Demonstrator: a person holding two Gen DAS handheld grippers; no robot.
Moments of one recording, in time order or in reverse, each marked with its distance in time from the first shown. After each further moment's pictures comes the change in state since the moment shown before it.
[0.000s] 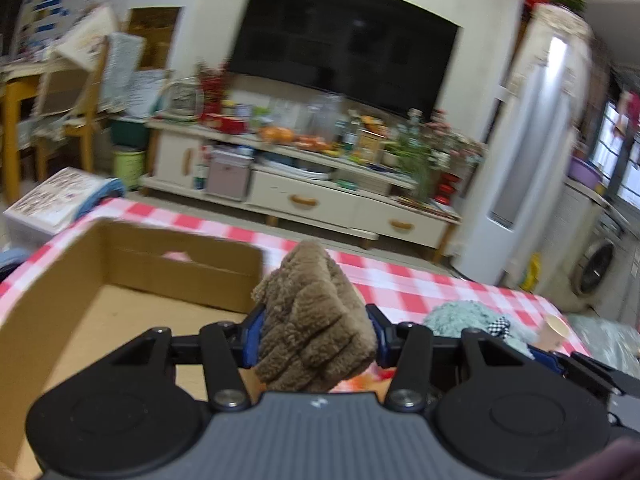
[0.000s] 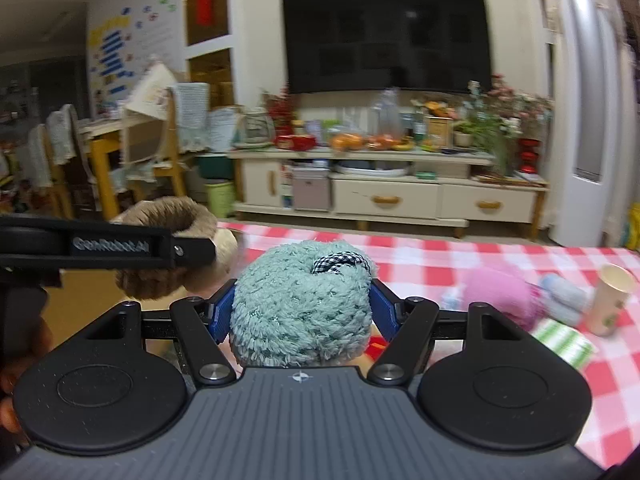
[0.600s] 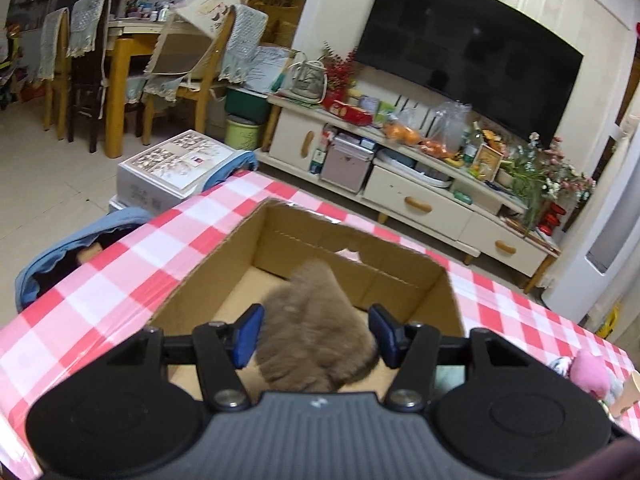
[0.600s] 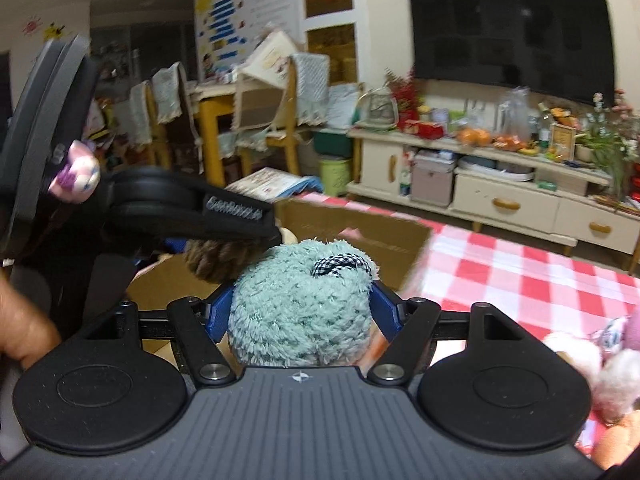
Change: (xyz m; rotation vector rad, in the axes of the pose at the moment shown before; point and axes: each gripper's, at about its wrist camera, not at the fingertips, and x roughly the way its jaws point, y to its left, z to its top) left arm 0.002 0.097 0.013 -0.173 0.032 0.266; right arm 0.035 0.099 0.001 -0.161 0.093 0.280
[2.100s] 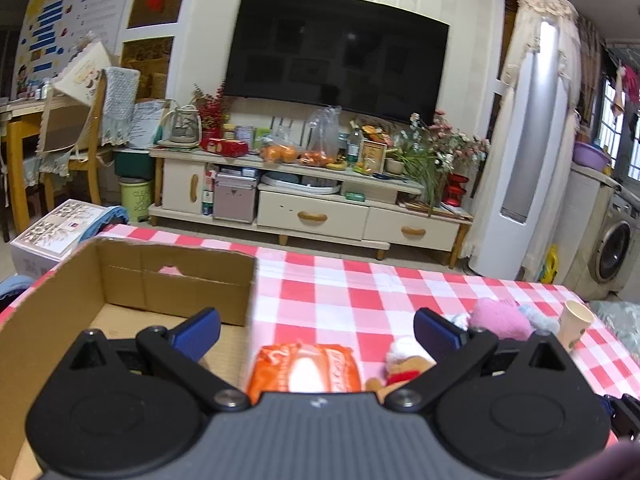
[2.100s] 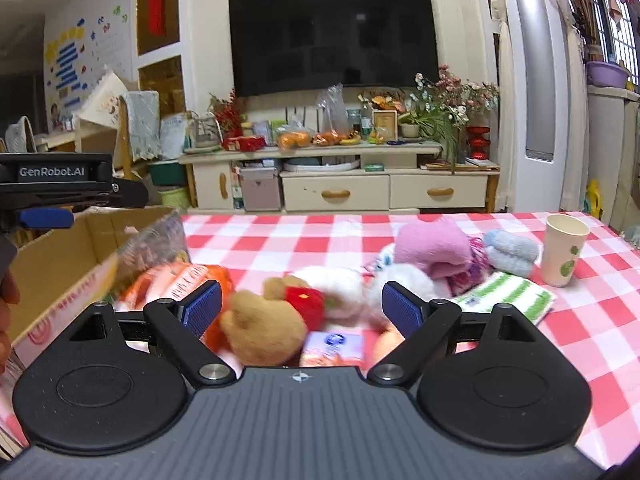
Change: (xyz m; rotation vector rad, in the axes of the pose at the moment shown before) left arm -0.028 -0.123 -0.055 0.279 -0.109 -0.243; right arm -0.122 -0.106 -0.074 0.259 -0.101 -0.463
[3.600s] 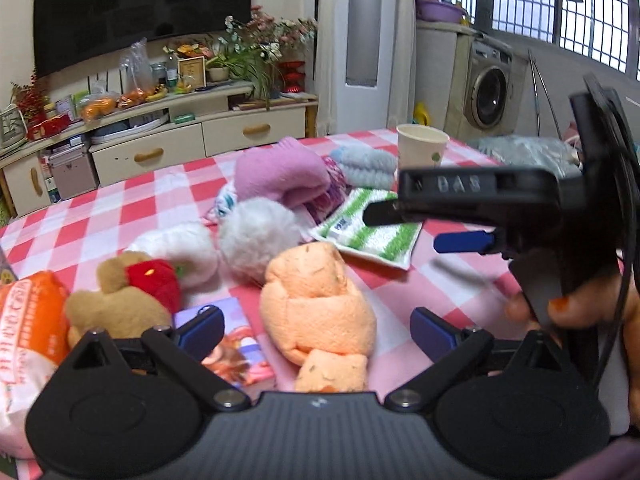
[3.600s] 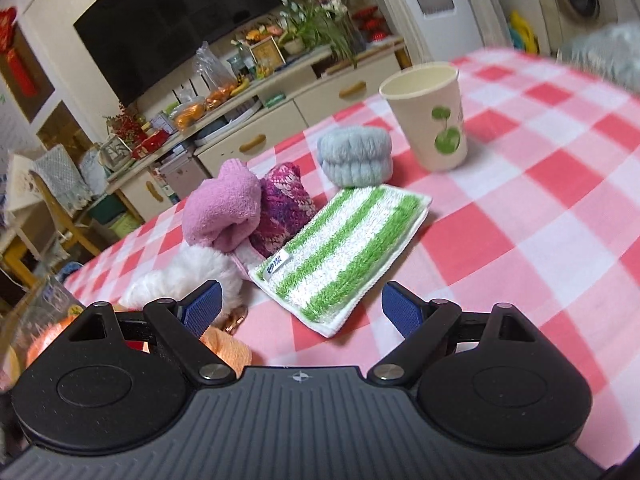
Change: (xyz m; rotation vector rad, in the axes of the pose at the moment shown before) left arm 0.056 -0.170 -0.088 0.364 0.274 -0.335; right arm 0.061 -0.173 -0.029 0.525 0.192 -0.048
